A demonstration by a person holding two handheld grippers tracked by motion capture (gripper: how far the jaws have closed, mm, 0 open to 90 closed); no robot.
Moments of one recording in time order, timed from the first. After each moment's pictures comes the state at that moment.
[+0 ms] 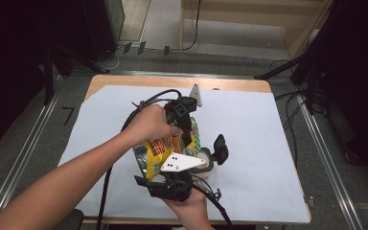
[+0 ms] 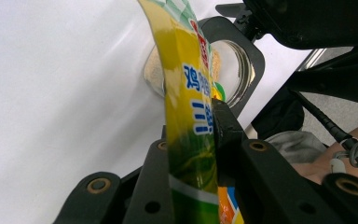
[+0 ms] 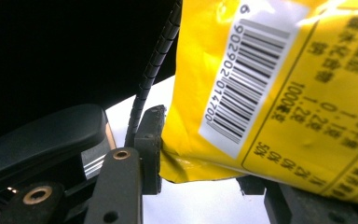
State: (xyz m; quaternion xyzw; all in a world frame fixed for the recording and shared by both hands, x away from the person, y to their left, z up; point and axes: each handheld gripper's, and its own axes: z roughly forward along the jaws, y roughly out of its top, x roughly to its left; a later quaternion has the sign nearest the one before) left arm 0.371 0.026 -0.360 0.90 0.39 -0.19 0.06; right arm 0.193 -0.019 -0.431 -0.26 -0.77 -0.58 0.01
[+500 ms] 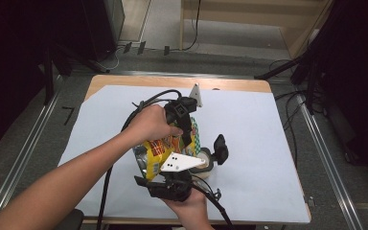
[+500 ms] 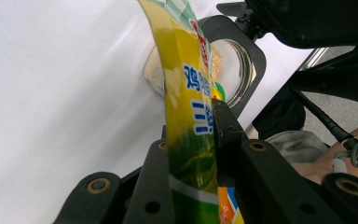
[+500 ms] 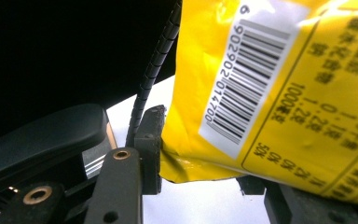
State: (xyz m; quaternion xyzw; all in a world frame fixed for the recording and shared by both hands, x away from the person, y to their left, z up) left arm 0.371 0.026 -0.360 0.90 0.39 -0.19 0.05; right arm 0.193 -0.018 -0.431 -0.26 -0.77 -0.58 0.01
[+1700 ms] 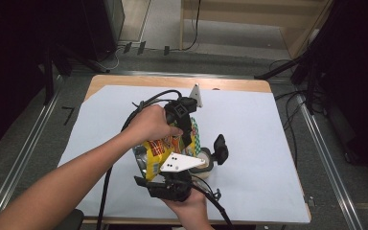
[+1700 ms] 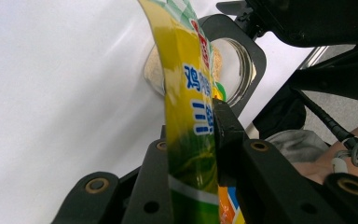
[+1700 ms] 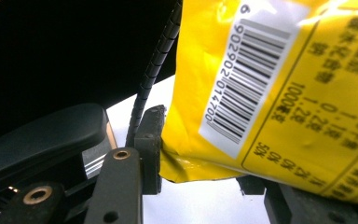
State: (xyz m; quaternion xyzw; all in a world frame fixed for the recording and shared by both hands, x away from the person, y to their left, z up) left arm 0.371 0.026 -0.361 0.90 0.38 -0.19 0.05; right arm 0.192 -0.018 -0.432 -0.26 -0.77 -0.58 0.01
